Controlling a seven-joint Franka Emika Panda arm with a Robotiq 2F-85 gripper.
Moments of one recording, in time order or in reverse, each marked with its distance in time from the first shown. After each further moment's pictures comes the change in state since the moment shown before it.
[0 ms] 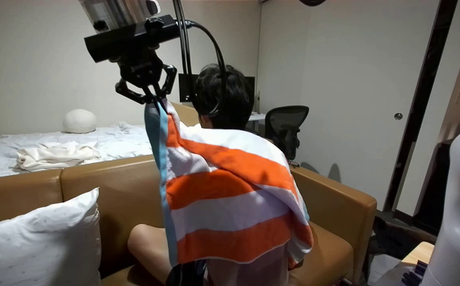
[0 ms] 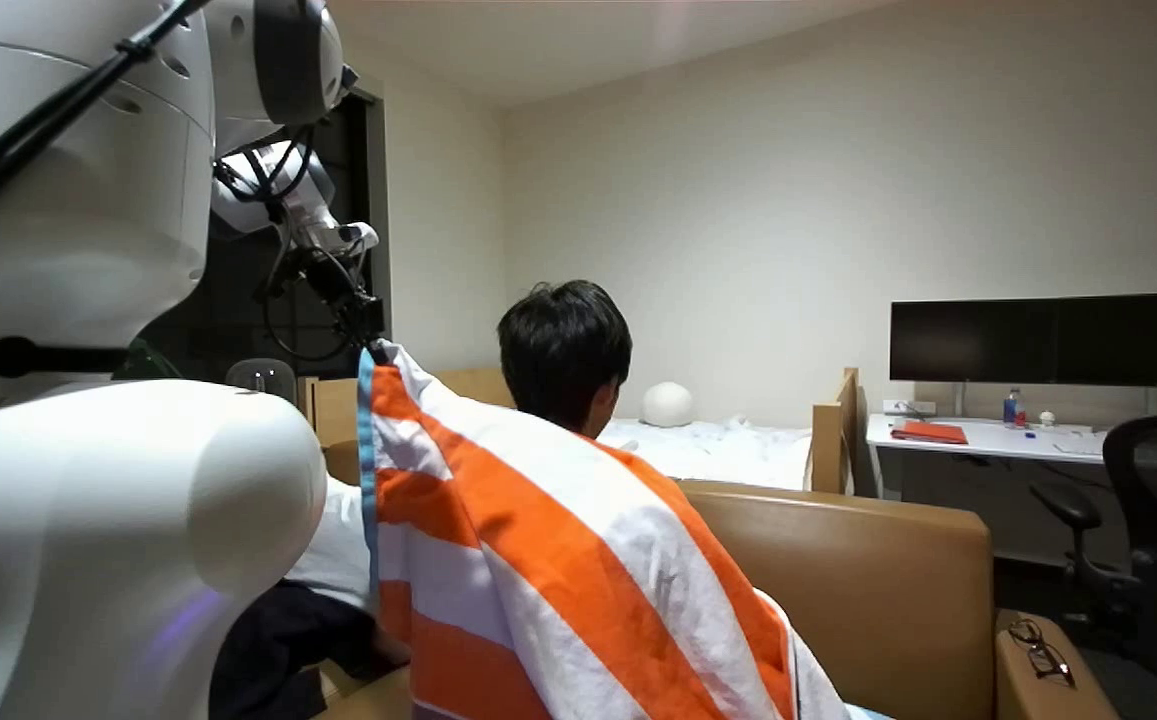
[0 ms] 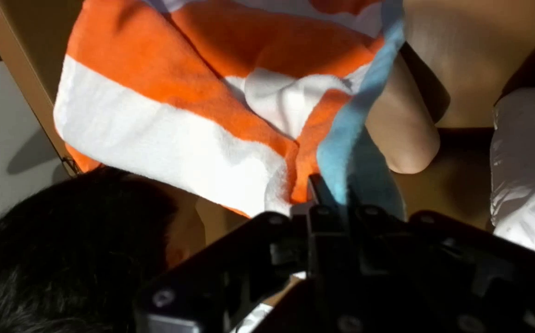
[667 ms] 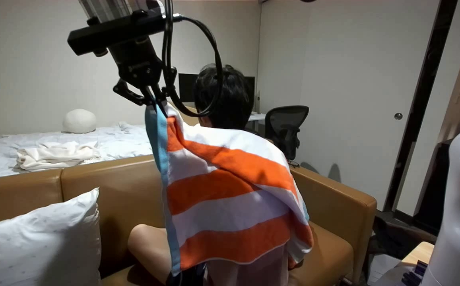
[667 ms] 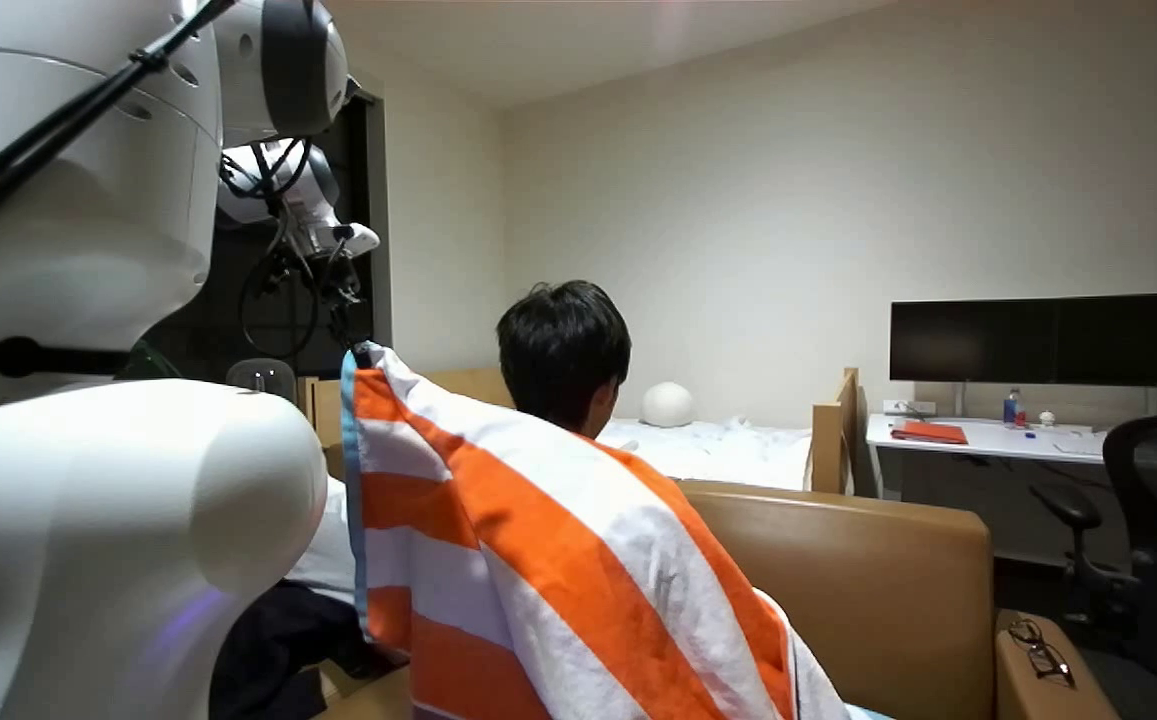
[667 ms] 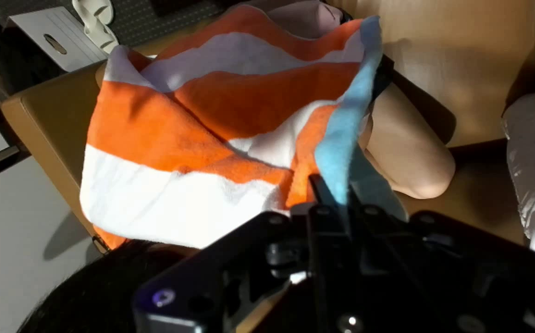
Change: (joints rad) arm 0.011 0.029 -0.012 0.061 0.111 -0.091 0.162
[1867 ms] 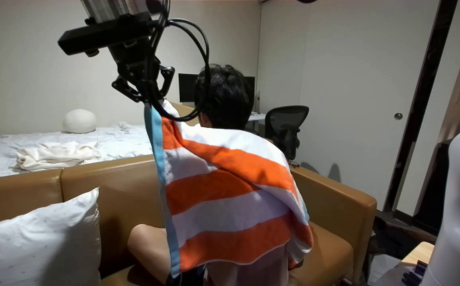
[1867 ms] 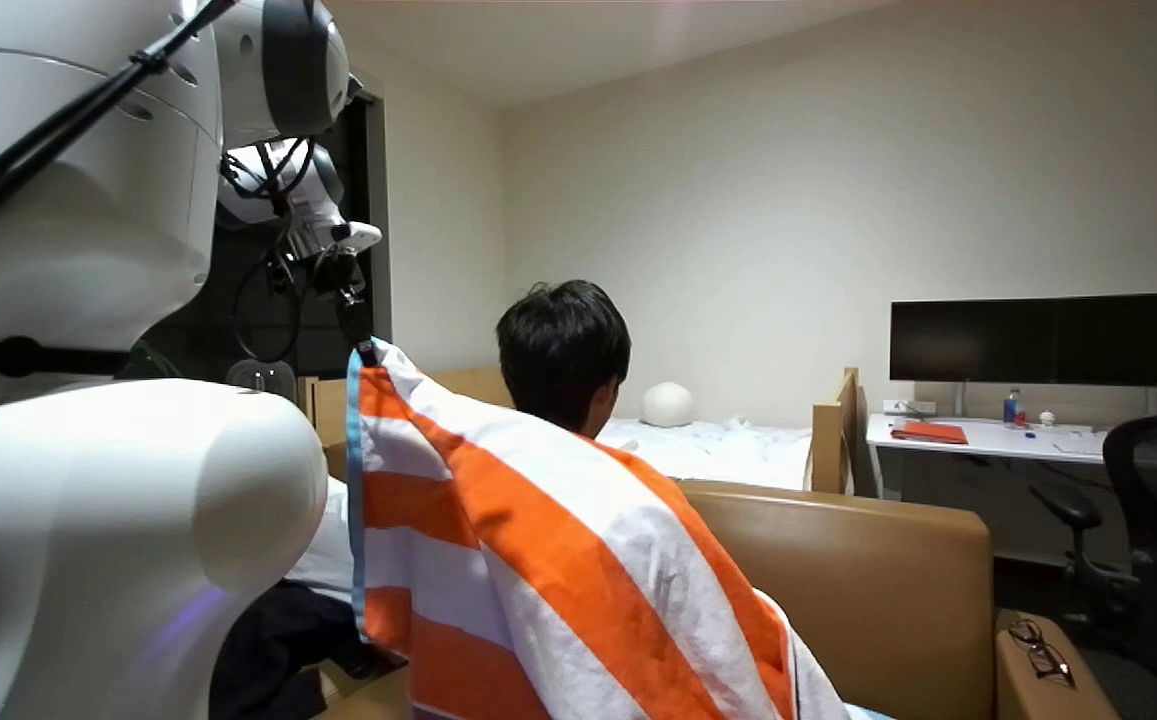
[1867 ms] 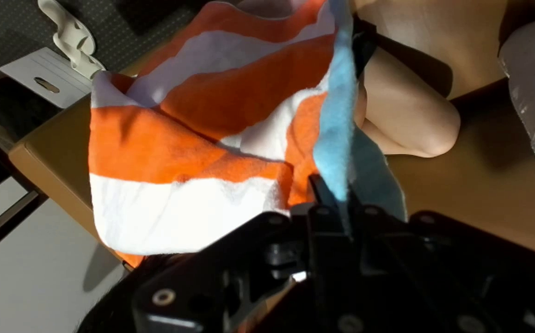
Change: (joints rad) arm 0.007 0.002 -0.020 0.007 -0.007 0.043 0.197
